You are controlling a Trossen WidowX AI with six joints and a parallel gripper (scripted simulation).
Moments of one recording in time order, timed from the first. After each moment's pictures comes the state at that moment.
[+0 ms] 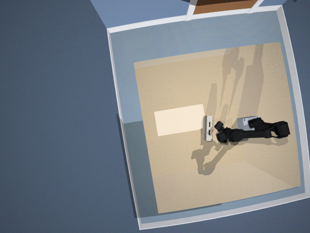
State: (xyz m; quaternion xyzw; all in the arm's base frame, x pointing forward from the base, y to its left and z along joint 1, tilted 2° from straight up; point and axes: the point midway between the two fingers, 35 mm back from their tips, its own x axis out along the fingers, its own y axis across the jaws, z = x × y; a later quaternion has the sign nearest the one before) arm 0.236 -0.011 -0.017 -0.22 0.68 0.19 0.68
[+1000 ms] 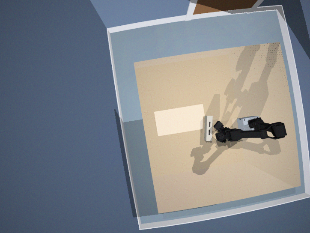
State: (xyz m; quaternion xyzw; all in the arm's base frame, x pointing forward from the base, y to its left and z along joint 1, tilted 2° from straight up) arm 0.234 -0.011 -0.038 -0.22 0.68 0.19 0.67
